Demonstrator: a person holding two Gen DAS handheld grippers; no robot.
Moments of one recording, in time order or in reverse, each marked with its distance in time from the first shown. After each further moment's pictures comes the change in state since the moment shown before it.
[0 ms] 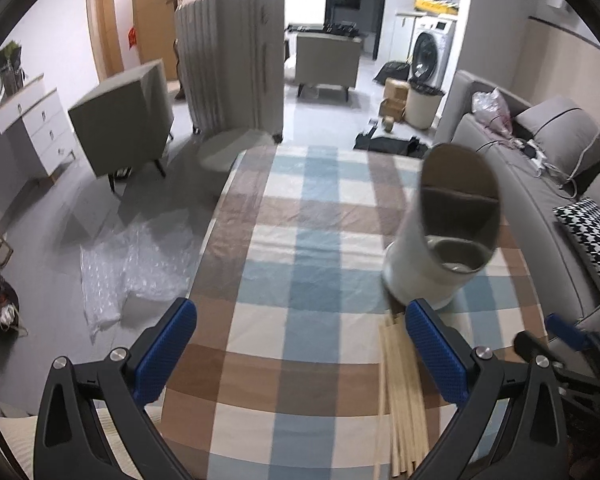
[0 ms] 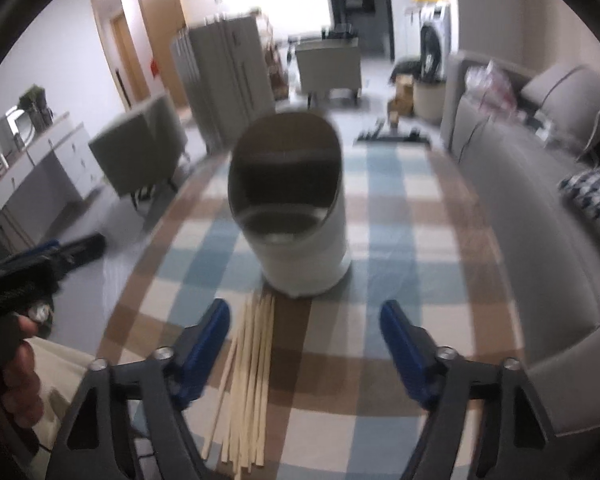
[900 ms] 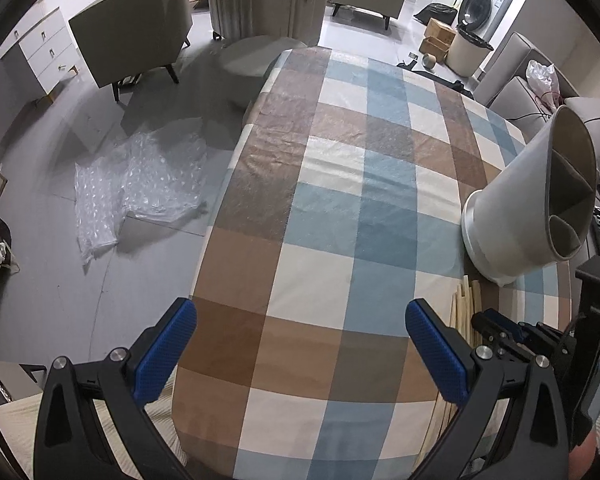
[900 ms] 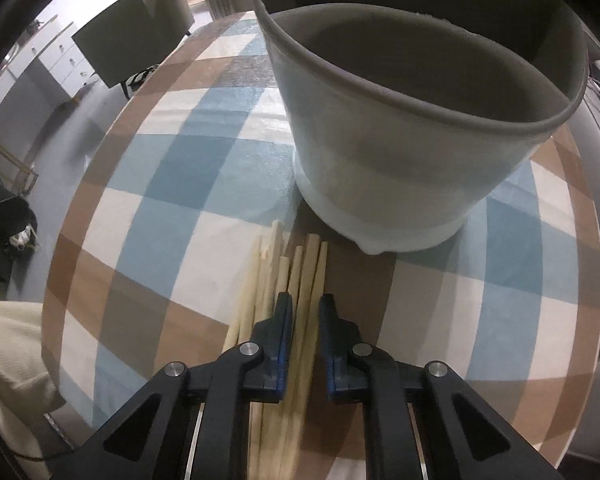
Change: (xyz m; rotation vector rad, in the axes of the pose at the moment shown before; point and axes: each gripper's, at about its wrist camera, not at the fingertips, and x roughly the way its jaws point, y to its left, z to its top) left arm 0.056 0.054 -0.004 -0.111 0.285 -0.010; right arm 0.146 0.034 -0.007 -0.153 0.361 -0.076
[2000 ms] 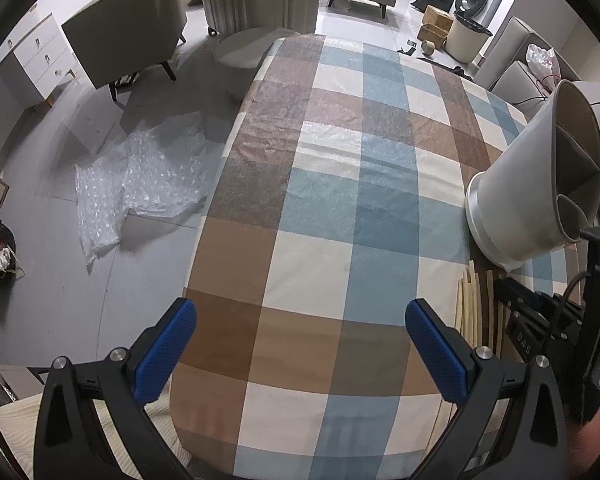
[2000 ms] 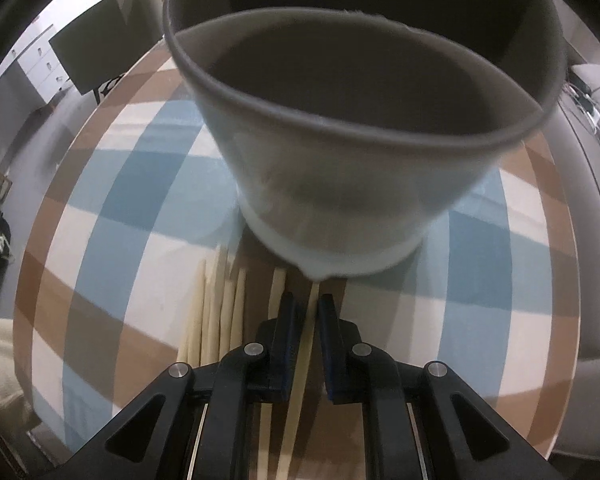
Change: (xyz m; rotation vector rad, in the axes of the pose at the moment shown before) left arm 0.014 -0.009 -0.003 0.026 0.041 0.018; right arm -0.025 -0.022 -0.003 0.025 -0.044 -0.094
